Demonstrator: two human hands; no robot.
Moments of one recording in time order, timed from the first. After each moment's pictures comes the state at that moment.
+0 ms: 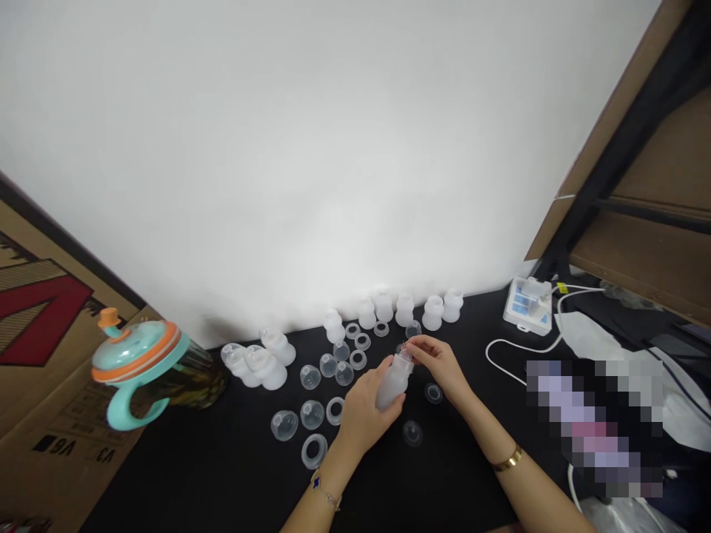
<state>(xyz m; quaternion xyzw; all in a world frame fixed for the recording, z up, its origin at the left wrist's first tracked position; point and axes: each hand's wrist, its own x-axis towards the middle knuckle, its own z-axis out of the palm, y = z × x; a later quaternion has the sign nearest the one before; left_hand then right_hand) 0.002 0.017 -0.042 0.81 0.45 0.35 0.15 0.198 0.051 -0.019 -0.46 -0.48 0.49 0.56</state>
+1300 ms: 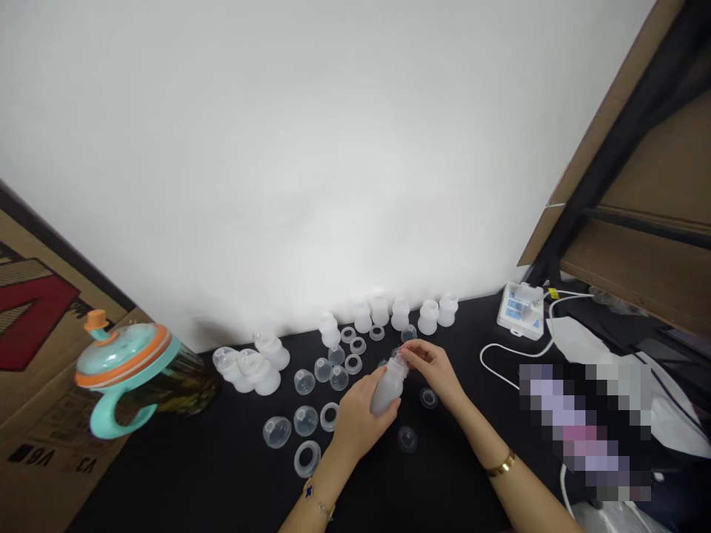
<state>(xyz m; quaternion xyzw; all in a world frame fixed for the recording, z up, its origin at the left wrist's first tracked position) 0.003 0.018 -0.048 0.80 0.46 0.36 0.15 0.198 0.053 -0.023 -0.46 -0.51 0.46 0.55</state>
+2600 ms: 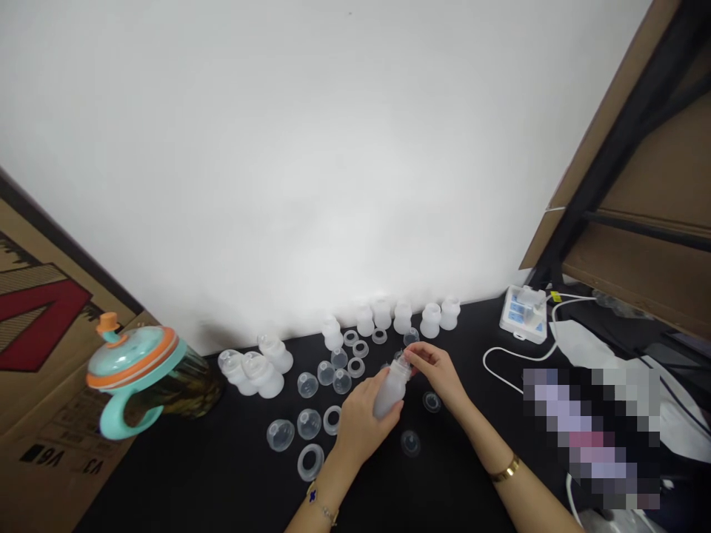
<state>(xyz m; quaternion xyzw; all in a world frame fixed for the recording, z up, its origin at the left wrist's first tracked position) 0.003 0.017 -0.045 0.80 0.46 0.37 0.12 0.199 0.053 -0.022 -0.47 -0.51 0.46 0.56</state>
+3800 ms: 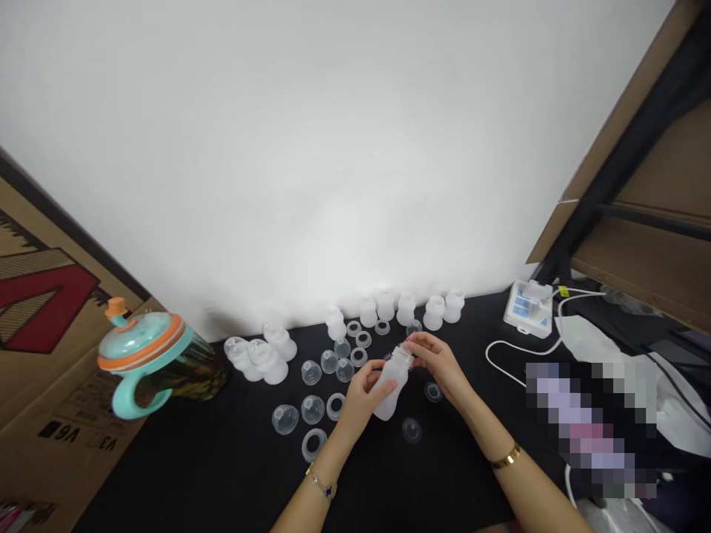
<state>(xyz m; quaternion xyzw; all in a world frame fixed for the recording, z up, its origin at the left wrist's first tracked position) 0.004 0.029 -0.043 0.49 0.38 0.44 0.65 0.196 0.049 -0.018 -0.41 -0.43 0.58 0.56</state>
